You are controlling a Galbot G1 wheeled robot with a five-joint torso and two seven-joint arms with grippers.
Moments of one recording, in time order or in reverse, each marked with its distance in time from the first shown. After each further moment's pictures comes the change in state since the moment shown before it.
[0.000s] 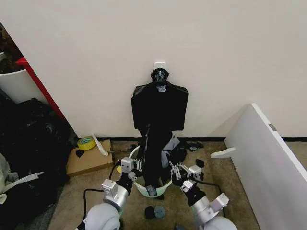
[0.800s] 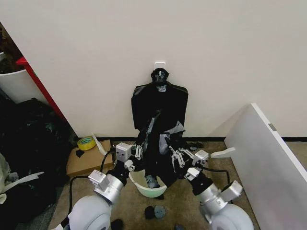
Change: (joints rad) left arm -0.045 0.099 -0.054 -0.239 -0.009 0.052 0.018; right arm 0.078 -0.009 0.009 0.176 0.065 -0.101 -0.132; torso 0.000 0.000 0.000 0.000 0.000
